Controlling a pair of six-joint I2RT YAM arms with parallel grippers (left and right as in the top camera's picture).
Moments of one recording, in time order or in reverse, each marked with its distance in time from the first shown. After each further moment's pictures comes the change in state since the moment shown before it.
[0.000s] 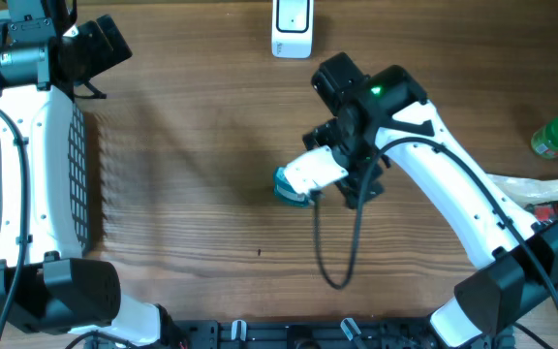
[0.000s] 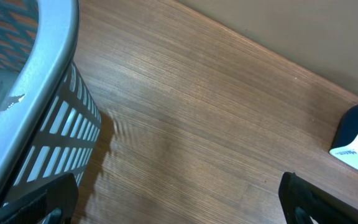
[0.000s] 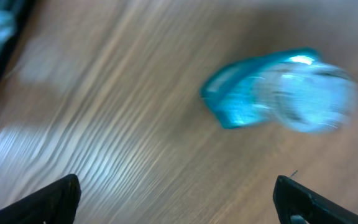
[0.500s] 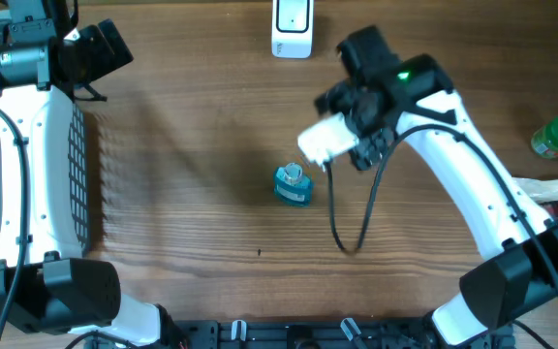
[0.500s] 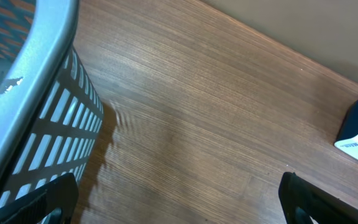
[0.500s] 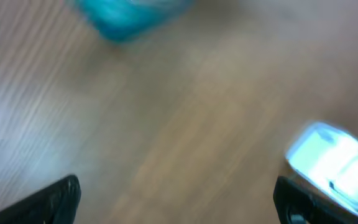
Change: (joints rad) left arm 0.000 0.000 0.000 -0.031 0.000 0.000; right arm -0.122 0.000 0.000 0.341 0.064 -0.011
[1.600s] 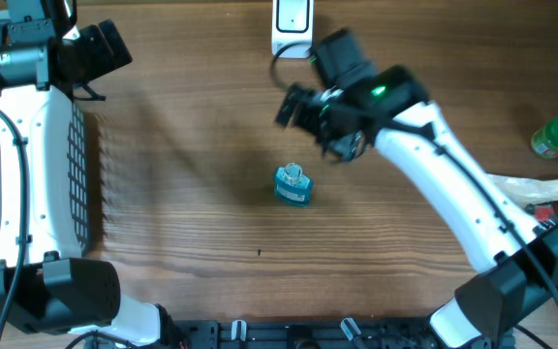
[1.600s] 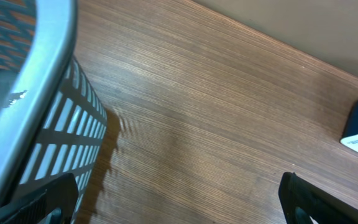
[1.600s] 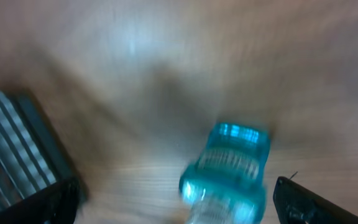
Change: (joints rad) left arm 0.006 0.000 0.000 0.011 -0.001 0.050; right arm 0.159 -0.009 0.005 0.068 -0.033 2.668
